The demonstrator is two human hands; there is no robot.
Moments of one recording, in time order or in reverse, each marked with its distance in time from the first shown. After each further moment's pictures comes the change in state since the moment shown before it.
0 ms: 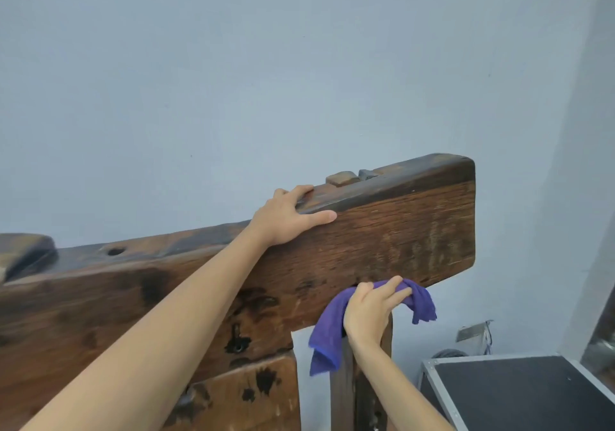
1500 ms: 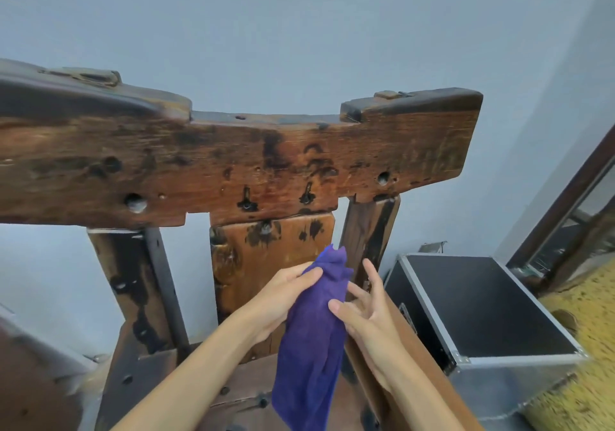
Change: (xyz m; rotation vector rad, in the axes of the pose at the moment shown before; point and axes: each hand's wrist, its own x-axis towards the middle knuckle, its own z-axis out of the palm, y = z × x) left_hand -0.411 -0.099 0.041 -1.262 -0.437 -0.228; right_hand -0.338 0.026 -0.168 0.388 -0.822 0.224
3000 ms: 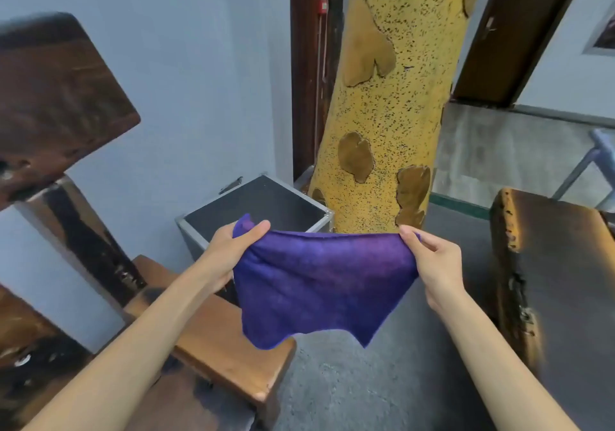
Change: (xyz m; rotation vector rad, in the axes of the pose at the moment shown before) left_hand 0.182 -0.115 0.431 0.222 -0.289 -0.158; right_hand -0.319 -0.100 -0.484 -0.171 1.333 -0.161
